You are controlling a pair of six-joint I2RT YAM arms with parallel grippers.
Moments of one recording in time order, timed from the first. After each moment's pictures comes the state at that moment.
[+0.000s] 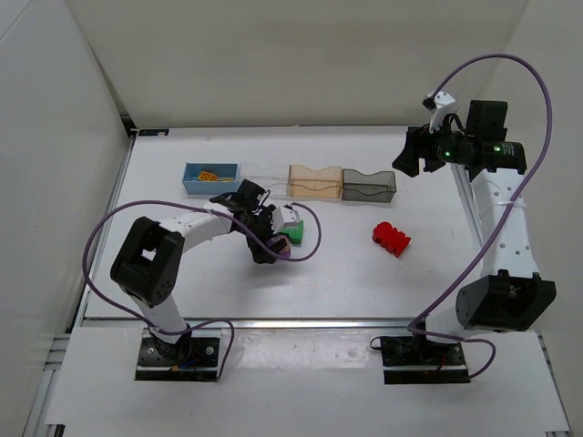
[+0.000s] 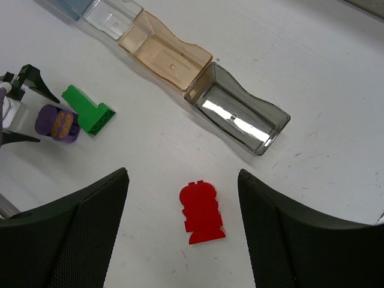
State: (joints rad) left arm -0.52 1.71 1.05 -0.48 0.48 0.70; right arm -0.06 1.45 1.64 -0.88 -0.66 -0.34
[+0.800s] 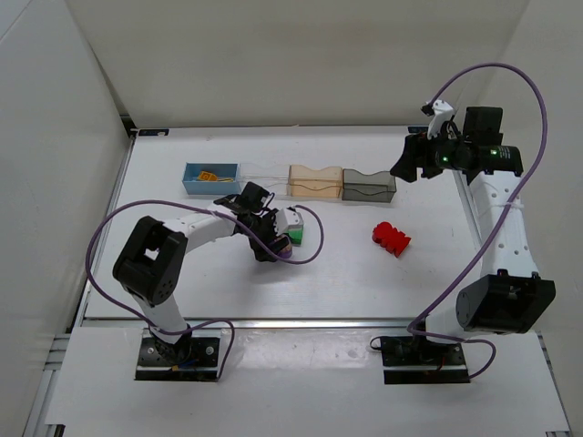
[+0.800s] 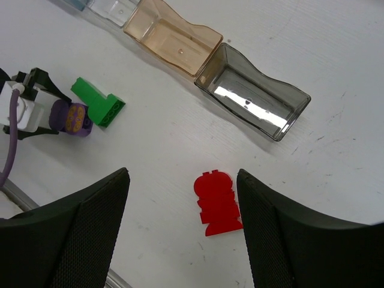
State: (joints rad) left arm -0.55 1.73 1.04 -0.45 0.43 0.68; right arm -0.06 1.44 1.59 -0.90 -0.66 -0.30
